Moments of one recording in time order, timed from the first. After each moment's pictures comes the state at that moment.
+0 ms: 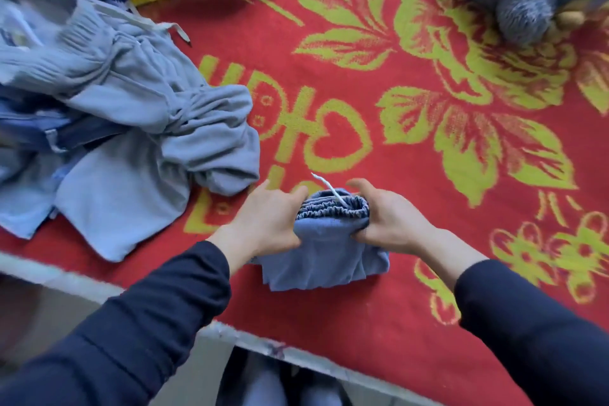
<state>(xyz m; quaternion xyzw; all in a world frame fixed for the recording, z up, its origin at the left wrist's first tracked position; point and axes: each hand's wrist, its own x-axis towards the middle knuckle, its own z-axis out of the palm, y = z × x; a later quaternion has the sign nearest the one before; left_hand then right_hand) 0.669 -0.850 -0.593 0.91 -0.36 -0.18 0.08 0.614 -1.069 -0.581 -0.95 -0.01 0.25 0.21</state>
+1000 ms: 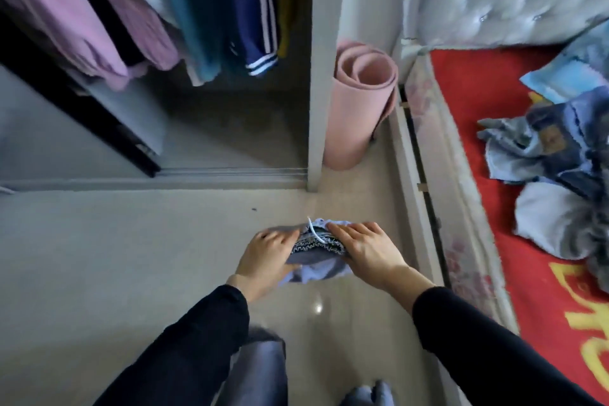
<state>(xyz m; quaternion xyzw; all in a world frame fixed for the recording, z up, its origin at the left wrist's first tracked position) 0.029 -0.348 -0.493 0.95 0.26 -0.05 0.17 0.235 -0.464 -0.491 -0.70 -0.70 0.11 0.01</state>
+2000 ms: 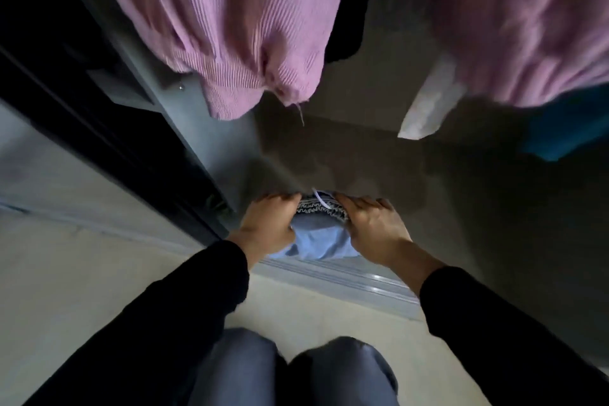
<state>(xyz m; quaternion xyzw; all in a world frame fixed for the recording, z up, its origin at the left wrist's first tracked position) -0.118 0.287 -0.804 0.88 0.46 -0.07 0.10 0.075 0.219 -0.823 -0.67 -0.74 0.04 -0.01</state>
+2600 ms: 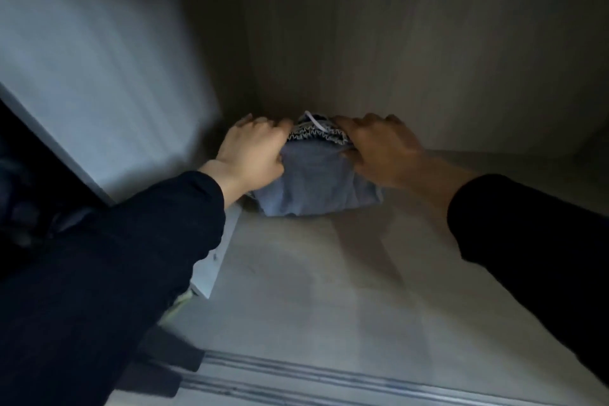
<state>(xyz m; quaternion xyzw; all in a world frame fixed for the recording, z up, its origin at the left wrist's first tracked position) -0.084 0.507 -0.926 0.91 0.39 0.08 -0.11 0.108 0.433 -0.933 -0.69 -0.71 -0.12 0.05</state>
